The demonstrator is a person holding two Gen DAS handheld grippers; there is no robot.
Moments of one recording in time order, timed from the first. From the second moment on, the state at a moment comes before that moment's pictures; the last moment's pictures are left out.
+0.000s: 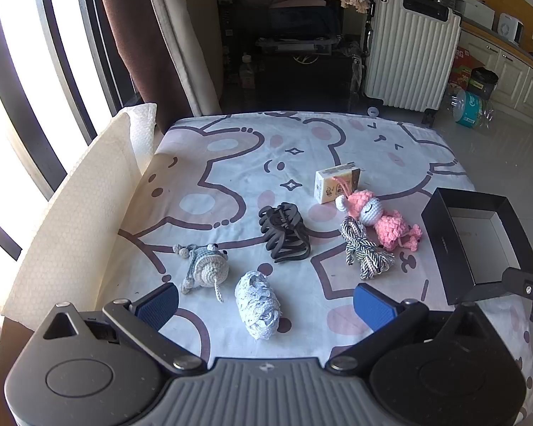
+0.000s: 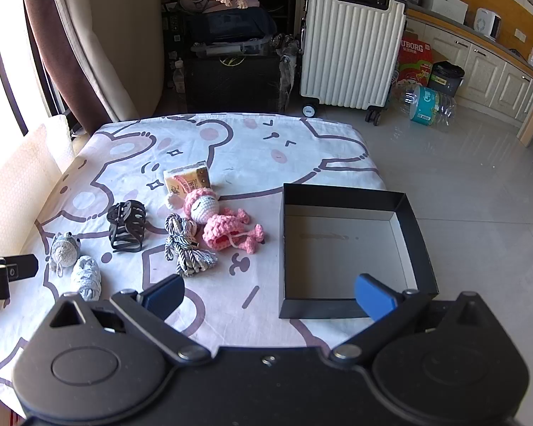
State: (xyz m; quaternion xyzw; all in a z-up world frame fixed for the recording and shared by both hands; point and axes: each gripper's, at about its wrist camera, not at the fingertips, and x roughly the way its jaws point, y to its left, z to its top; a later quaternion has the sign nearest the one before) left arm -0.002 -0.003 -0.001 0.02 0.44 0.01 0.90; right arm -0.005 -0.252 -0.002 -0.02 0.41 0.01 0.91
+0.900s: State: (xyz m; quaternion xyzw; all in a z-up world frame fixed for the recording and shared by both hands) left arm -0.002 -0.004 -0.001 0.02 0.44 0.01 0.90; right arm -0.006 -0.252 -0.004 -0.02 0.42 0.01 0.91
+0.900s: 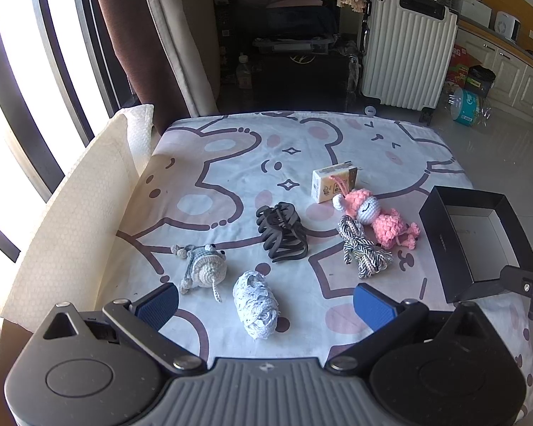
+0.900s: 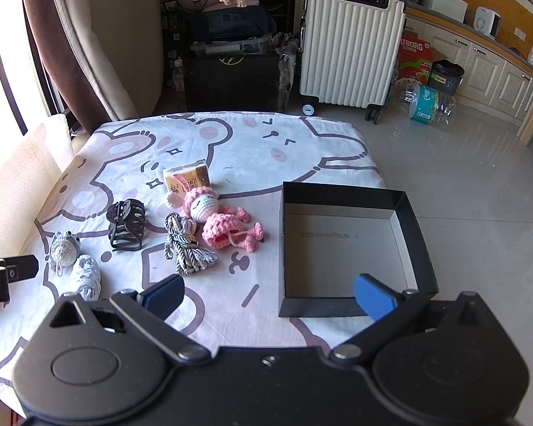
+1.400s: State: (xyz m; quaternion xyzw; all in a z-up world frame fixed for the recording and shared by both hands) left arm -0.003 -0.006 -0.002 0.02 0.44 0.01 0.90; right arm -0.006 -0.253 -0.004 -0.02 0.42 0.01 0.91
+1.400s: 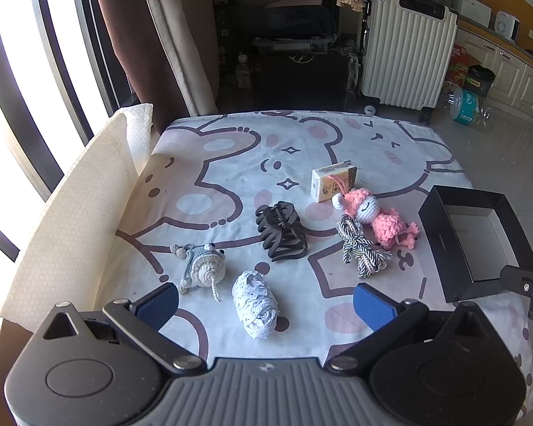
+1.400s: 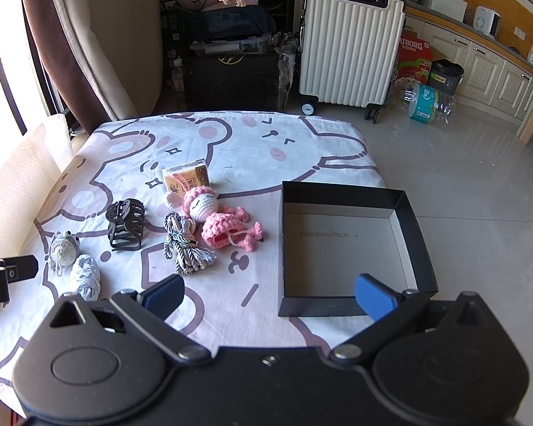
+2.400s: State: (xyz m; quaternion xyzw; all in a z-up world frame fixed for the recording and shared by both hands) left arm -0.003 -0.009 -0.002 0.02 0.44 0.01 0.90; right arm -0.006 -0.253 -0.006 -0.02 0.42 0.01 0.91
